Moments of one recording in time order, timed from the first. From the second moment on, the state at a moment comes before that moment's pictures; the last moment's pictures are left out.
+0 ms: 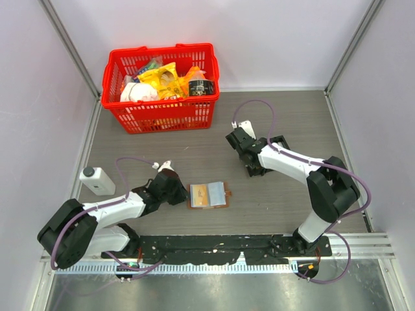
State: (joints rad) left arm -0.71 1.20 0.37 0.02 -0.02 -0.96; right arm 0.66 1.65 1.11 -0.54 0.60 0.26
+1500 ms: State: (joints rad) left arm -0.71 1.18 0.38 -0.03 -0.02 -0.97; right arm 0.95 1.33 0.80 -0.31 0.22 0.79
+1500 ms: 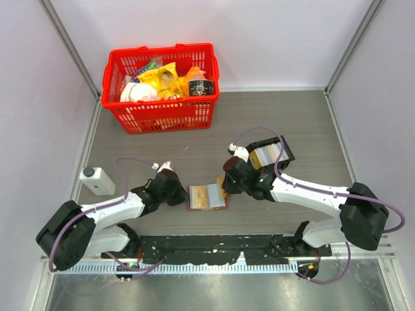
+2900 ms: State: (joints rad) left arm -0.71 1.19 0.38 -0.02 -0.01 -0.97; right arm 0.98 1.43 0.80 -0.22 0.16 0.81
